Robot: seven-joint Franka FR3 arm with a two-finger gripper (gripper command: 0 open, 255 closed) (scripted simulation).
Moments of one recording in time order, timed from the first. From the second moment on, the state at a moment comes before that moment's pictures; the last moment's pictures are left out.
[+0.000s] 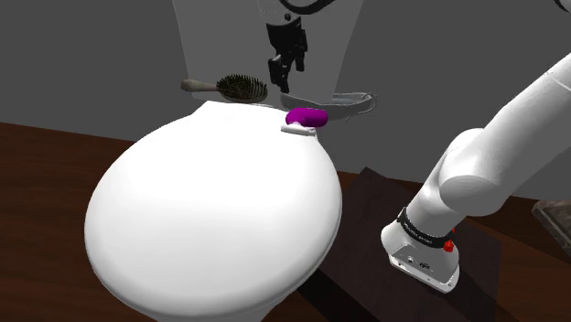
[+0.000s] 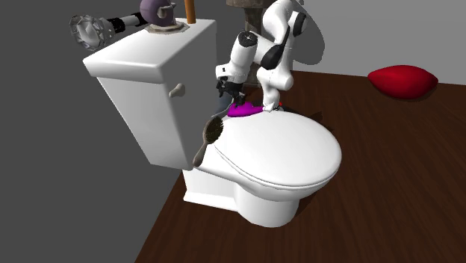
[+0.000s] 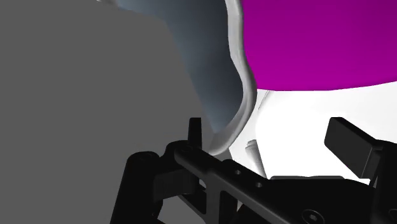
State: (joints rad) arm 0.06 -0.21 0.25 -2.02 -0.29 1.67 0.13
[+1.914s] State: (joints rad) arm 0.24 0.45 0.34 -1.43 -0.83 1.58 0.29
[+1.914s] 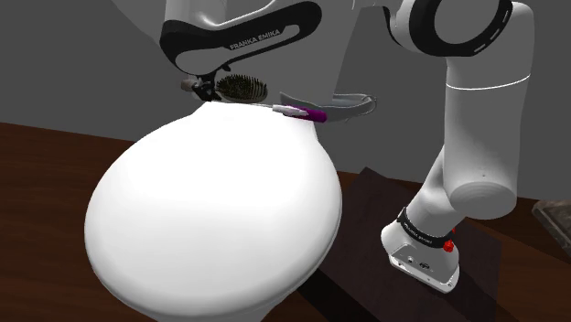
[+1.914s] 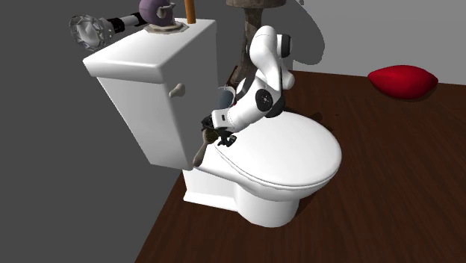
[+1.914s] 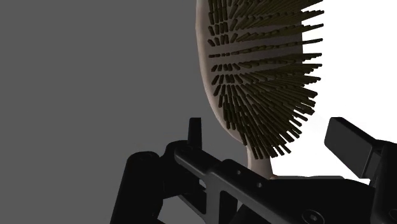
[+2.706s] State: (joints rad) arm 0.24 0.45 0.34 -1.43 -0.83 1.58 0.29
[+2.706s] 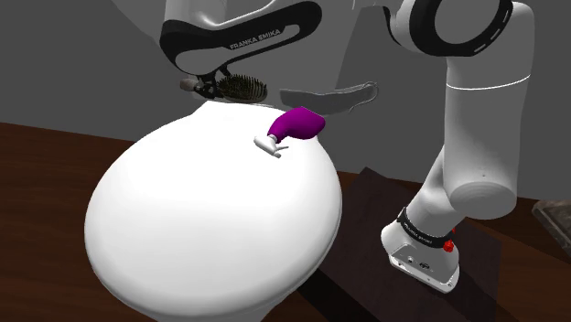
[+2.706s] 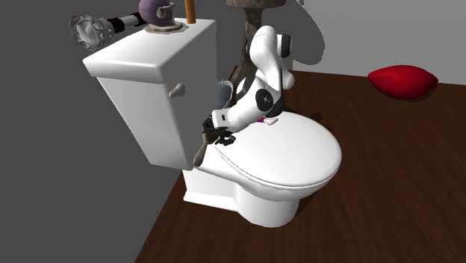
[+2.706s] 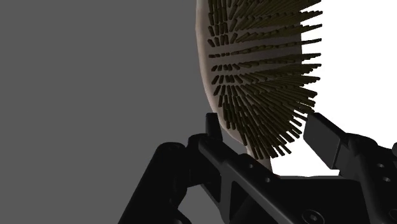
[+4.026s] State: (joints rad) arm 0.28 0.46 0.34 -1.19 -0.83 1.39 0.14
